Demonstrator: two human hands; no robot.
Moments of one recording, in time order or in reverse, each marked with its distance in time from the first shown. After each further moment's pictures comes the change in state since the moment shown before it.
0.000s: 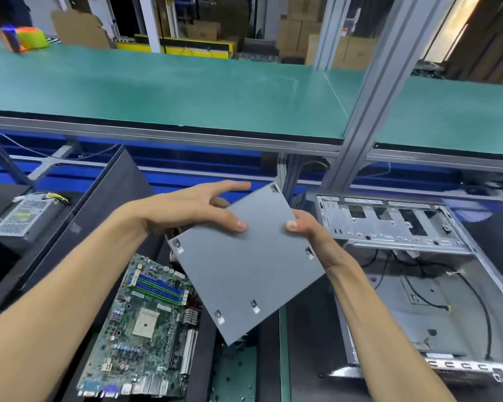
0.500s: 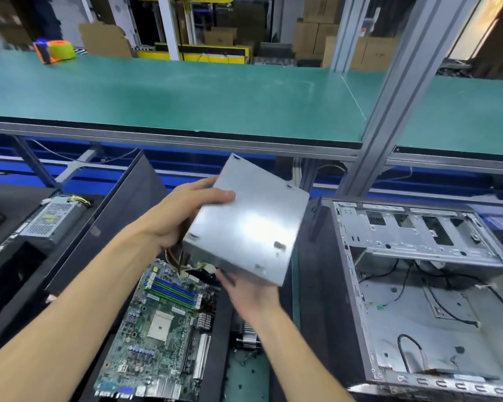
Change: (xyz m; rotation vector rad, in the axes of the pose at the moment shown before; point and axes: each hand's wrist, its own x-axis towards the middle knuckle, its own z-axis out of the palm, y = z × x) left_hand 0.010 -0.041 -0.013 -0.451 0.375 0.040; right_hand 0.049 0.114 0.087 0.955 0.484 0.127
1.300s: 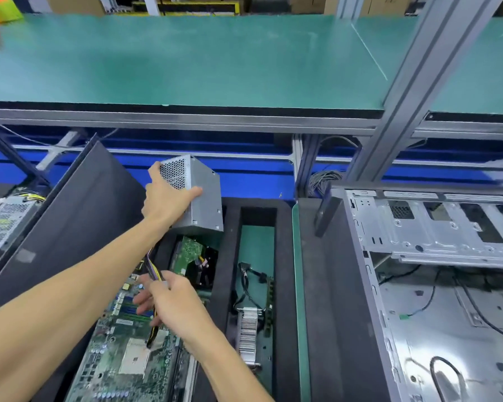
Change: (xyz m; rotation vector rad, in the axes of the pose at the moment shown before) left_hand 0.165 -0.104 -0.053 0.552 0.769 -0.119; right_hand 0.059 0.060 0.031 -1.011 -0.104 0.179
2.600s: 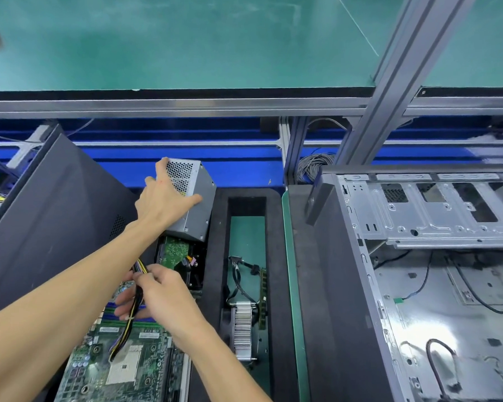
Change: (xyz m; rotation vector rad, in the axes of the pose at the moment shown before) left_hand 0.004 -0.003 0.030 0.396 -0.084 0.173; right_hand 0.011 -0.003 -0.007 0.212 -0.036 -0.016
